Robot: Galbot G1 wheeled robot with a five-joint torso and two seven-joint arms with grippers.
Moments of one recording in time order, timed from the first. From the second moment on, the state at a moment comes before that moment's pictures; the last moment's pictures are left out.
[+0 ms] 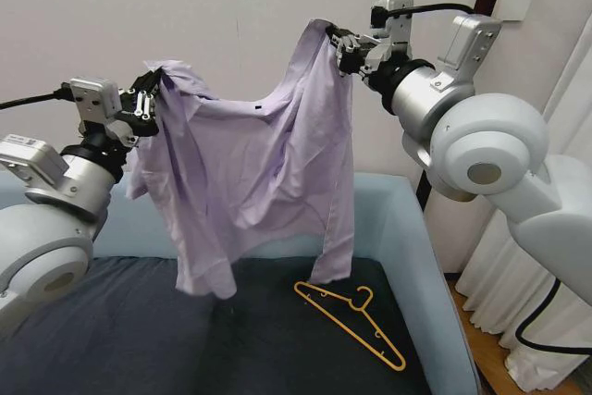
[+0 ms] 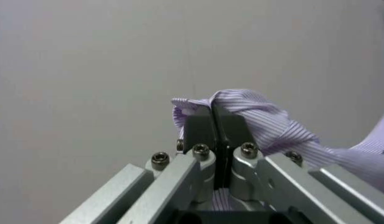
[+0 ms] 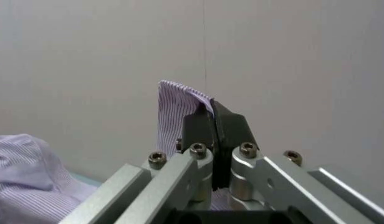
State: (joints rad) left arm 0.74 -0.38 -0.32 -2.18 -0.98 0.05 -0.52; right arm 0.12 0.85 -0.28 2.05 1.40 -0.38 0.66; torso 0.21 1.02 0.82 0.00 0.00
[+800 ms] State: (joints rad) left arm 0.88 -0.88 0.01 -1.50 -0.73 -0.19 -0.37; right arm -0.60 1.19 -0.33 1.49 0.86 -0.16 0.43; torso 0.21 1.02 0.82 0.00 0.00
